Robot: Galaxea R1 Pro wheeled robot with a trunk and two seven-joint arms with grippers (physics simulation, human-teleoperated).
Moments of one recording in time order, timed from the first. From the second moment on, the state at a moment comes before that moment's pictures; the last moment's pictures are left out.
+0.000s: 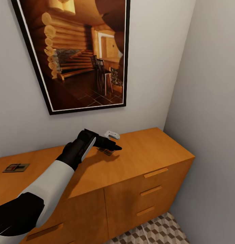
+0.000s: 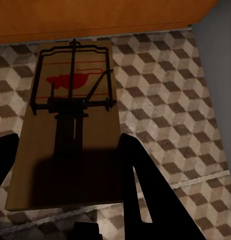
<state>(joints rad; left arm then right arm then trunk) -1.07 -0.08 -0.36 -0.87 0.00 0.89 -0.56 -0.28 0.02 -0.34 -0.01 0.56 -0.43 -0.18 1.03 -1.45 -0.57</state>
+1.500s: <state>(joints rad) -1.07 -0.07 -0.36 -0.84 0.00 0.88 -0.56 -0.28 0.02 -0.34 -0.01 0.56 -0.43 -0.18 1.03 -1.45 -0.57</state>
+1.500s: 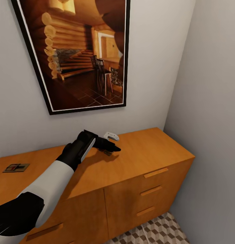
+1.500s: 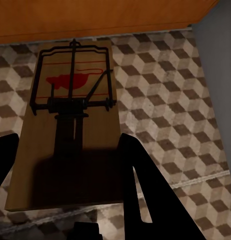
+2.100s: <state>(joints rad) -1.07 -0.07 -0.36 -0.82 -0.01 0.87 -0.56 -0.28 0.02 -0.34 -0.01 0.56 -0.43 -0.18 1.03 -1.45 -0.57</state>
